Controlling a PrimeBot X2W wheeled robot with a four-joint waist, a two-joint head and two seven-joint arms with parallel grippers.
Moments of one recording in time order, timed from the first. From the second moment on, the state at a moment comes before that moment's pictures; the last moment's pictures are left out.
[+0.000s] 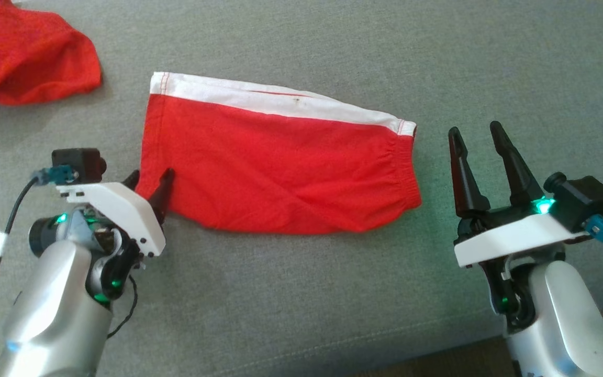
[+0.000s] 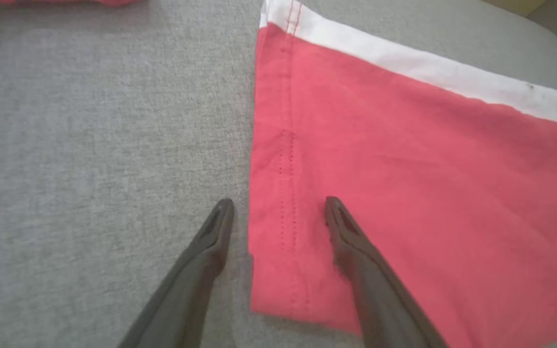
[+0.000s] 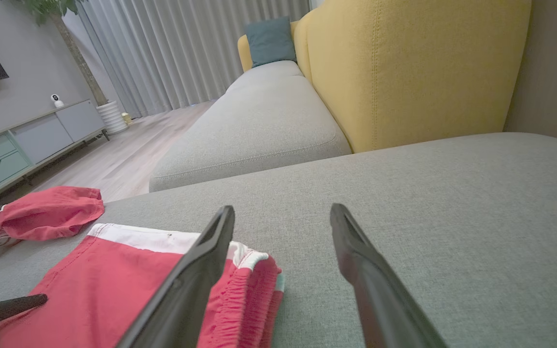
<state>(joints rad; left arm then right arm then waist) -0.42 0.26 -0.32 0.44 -0.58 0.01 0.26 -0.21 -0.06 0.14 0.09 0.29 0.12 -0.06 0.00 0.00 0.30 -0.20</state>
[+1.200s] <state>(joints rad) -0.05 0.21 -0.32 0.11 -0.65 0.10 0.17 -0.19 -0.08 0.12 0.09 0.28 0.12 0.06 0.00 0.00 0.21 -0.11</state>
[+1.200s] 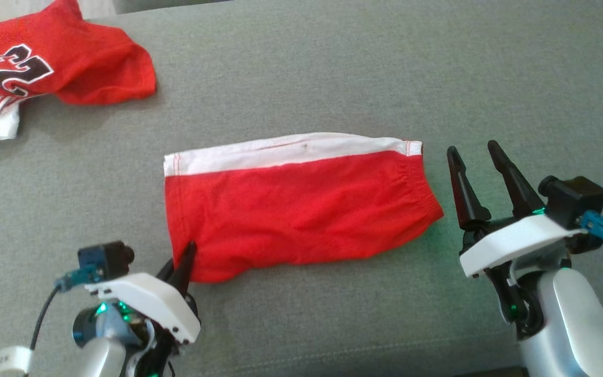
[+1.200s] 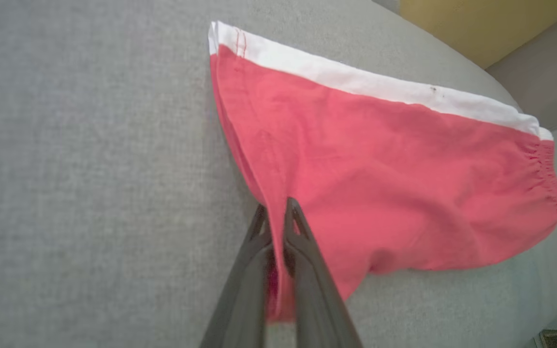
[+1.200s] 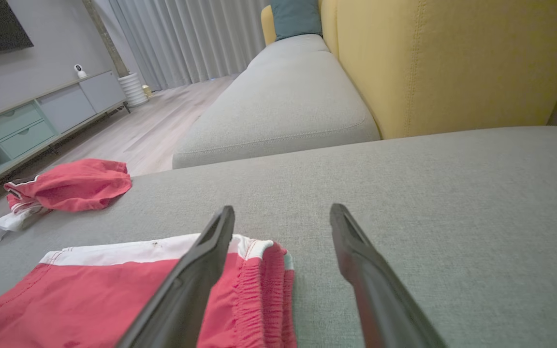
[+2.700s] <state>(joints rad) 0.04 0.19 -0.34 0.03 -0.46 0.22 -0.20 -0.38 -0.23 0.23 0.49 0.37 0.12 0.49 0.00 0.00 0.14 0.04</state>
